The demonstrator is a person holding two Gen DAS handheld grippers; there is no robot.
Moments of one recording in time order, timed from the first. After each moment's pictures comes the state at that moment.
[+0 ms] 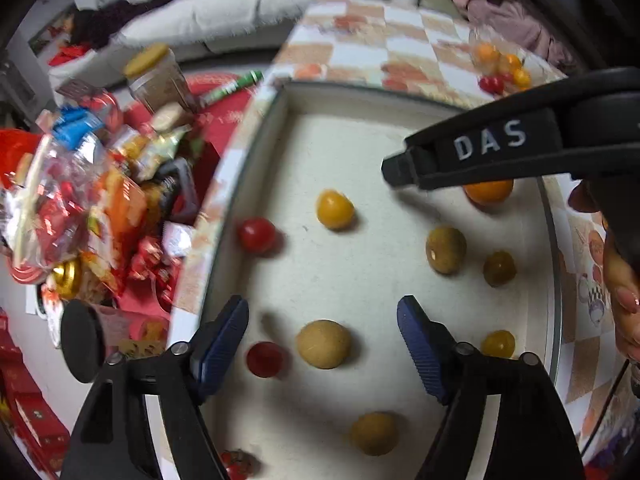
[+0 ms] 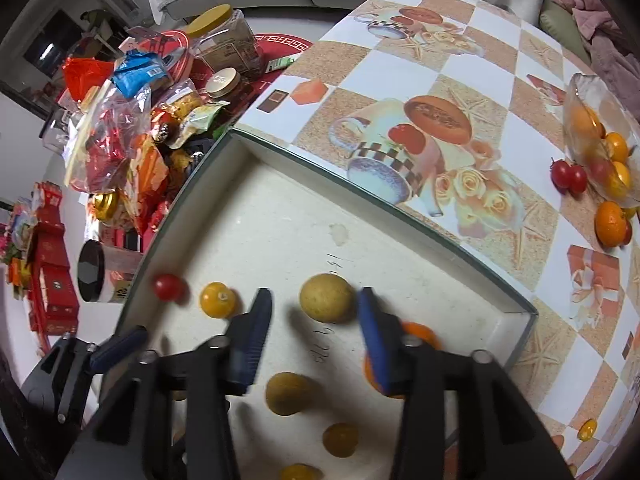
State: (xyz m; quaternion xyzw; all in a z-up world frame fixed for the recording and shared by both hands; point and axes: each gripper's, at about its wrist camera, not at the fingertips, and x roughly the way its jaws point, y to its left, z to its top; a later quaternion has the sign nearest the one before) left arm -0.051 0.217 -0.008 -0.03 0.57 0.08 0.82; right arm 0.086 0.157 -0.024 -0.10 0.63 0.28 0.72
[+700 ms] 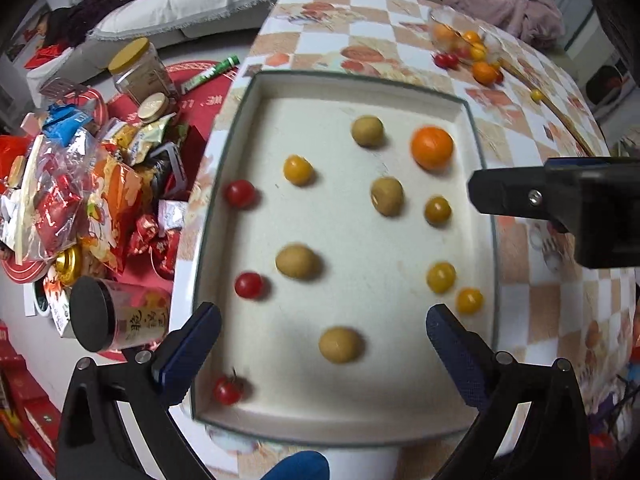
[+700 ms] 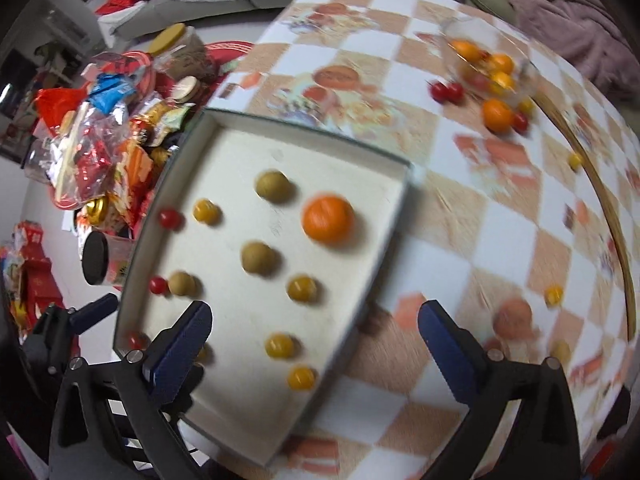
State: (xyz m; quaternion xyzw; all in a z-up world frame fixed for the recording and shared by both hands) left arm -0.077 0.201 0.026 -0.03 0.62 0.03 0.78; right arm 0.025 0.079 0.035 -0.07 0.65 0.18 0.73
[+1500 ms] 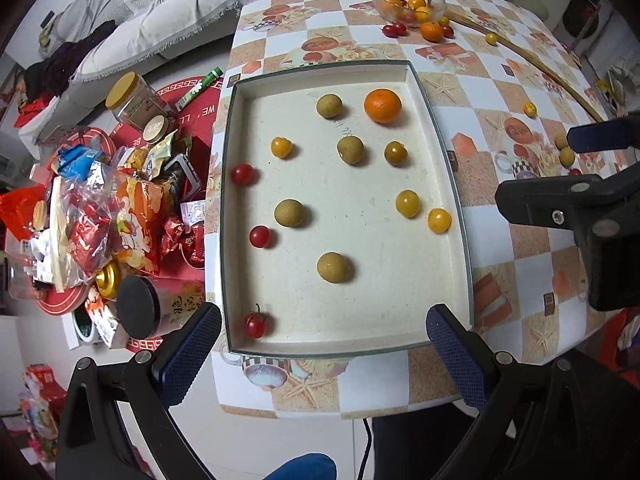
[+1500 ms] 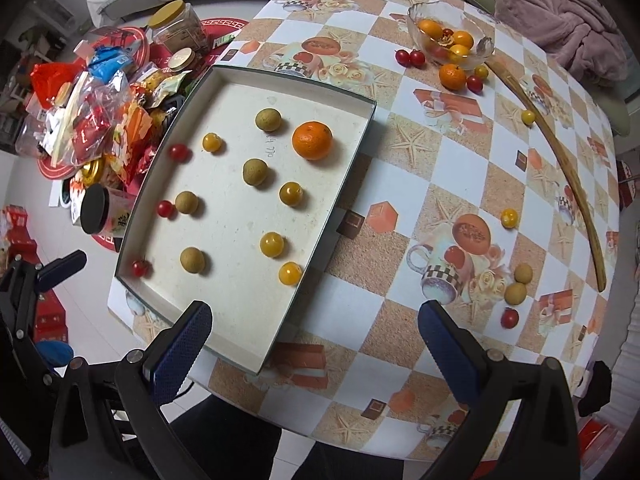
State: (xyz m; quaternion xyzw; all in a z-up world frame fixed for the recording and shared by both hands) left arm -0.119 0.172 0.070 0.07 0.64 0.01 0.76; right arm -0.033 0.061 0.079 -0.11 0.68 0.16 0.71
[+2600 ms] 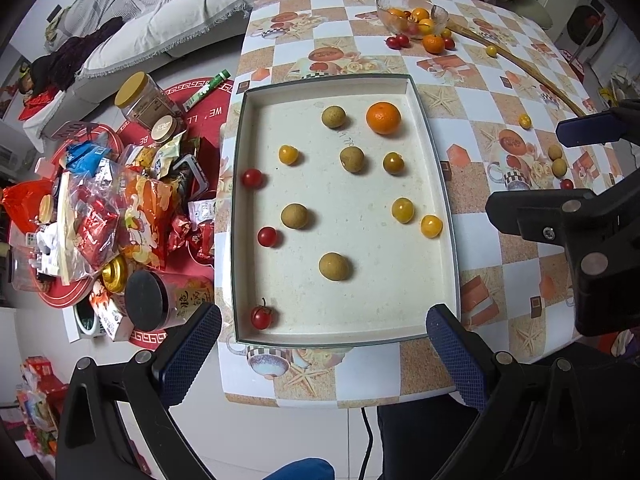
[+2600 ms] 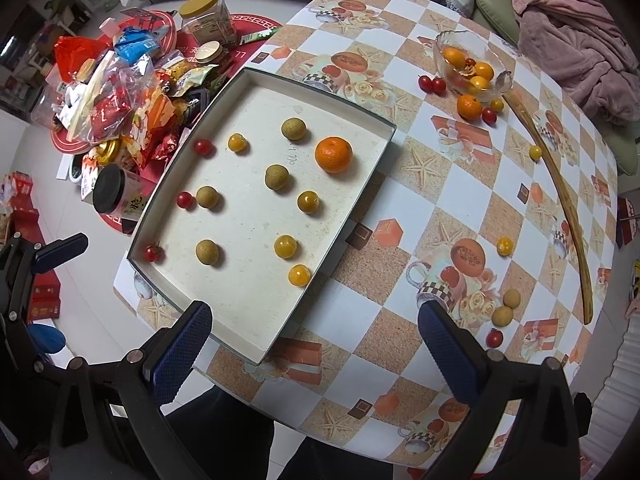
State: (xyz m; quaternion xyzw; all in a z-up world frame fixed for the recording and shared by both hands) left arm -0.121 0.171 0.091 0.06 0.64 0.02 0.77; right arm -0.033 0.072 0.099 -0.15 0.66 0.20 0.71
